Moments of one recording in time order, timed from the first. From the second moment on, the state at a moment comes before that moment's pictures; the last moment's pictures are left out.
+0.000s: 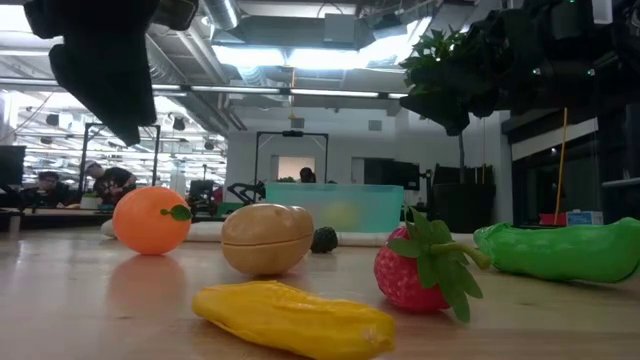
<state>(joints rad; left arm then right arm) -0.57 1.60 1.12 -0.83 -0.42 -1.22 -0.01 1.30 0.26 1.03 -0.01 0.15</state>
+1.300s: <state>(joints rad) -0.42 1.70 1.08 -0.70 -0.19 -1.19 -0.01 1.30 0.26 1.00 -0.01 0.15</state>
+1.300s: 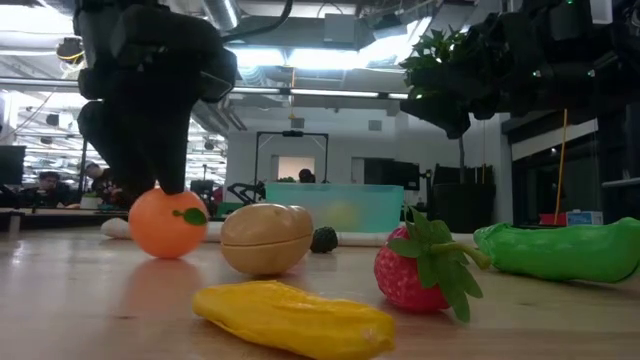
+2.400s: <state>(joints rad) -0.40 1.78 1.08 -0.66 -0.16 -1.11 -0.01 1.30 0.26 1.00 -0.01 0.16</state>
